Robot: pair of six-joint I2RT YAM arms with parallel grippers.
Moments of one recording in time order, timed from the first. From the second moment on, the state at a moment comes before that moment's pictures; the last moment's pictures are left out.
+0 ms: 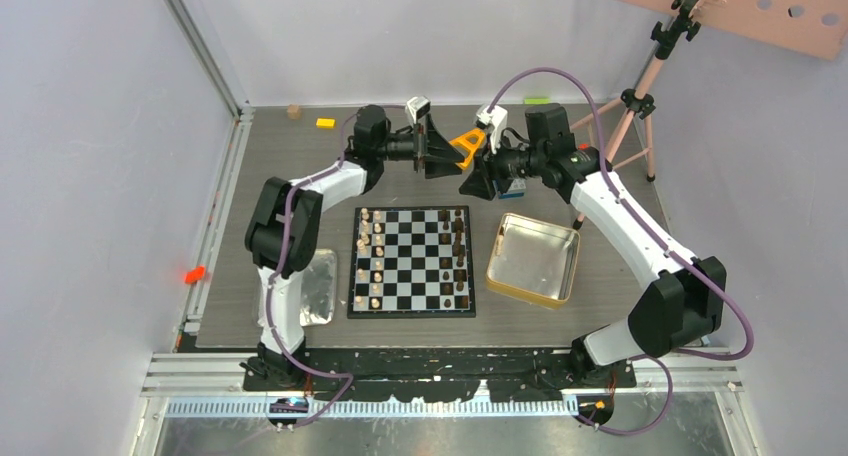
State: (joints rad) left arm -0.42 2.04 1.43 0.57 1.15 -1.29; right arm 0.37 1.45 1.32 -0.51 -0.70 -0.24
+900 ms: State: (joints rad) left arm -0.47 1.96 1.33 0.63 1.19 -1.35; right arm 0.38 1.46 1.34 -0.52 -0.63 -0.26
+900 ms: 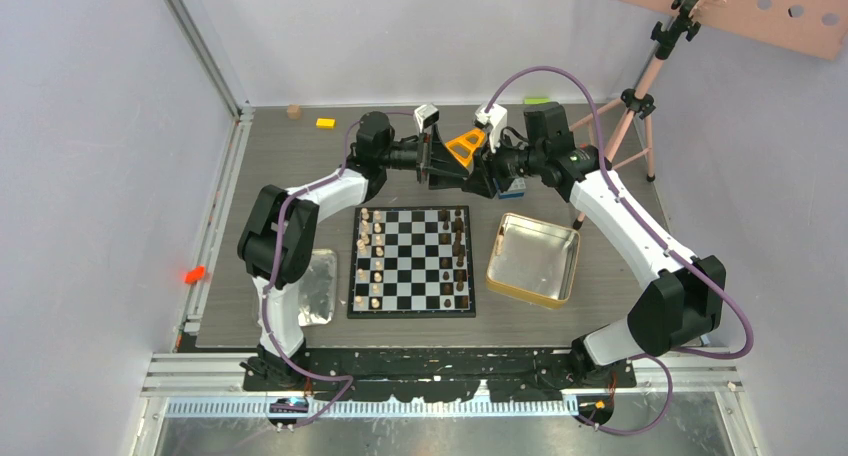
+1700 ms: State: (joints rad) left arm -0.49 1.96 1.36 0.58 1.19 -1.33; right arm 0.39 1.46 1.35 -0.54 -0.63 -0.26
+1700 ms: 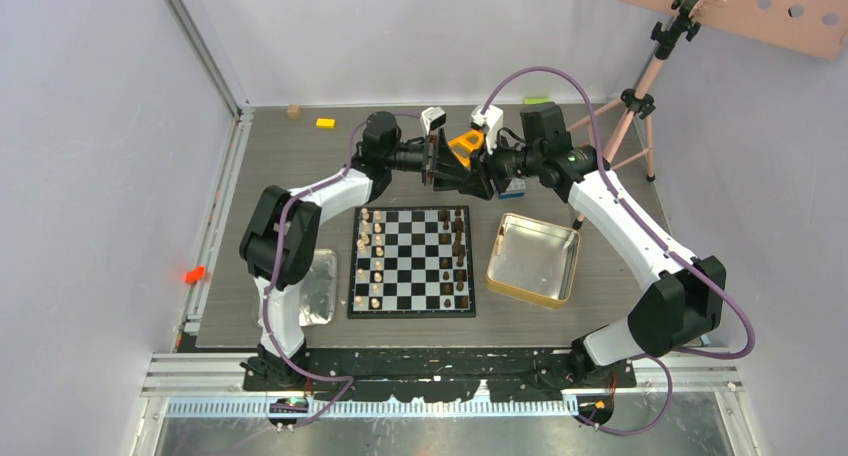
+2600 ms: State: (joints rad) left arm -0.47 1.89 1.36 0.24 1.17 -0.98; right arm 0.40 1.43 1.37 -0.58 -0.57 -0.29
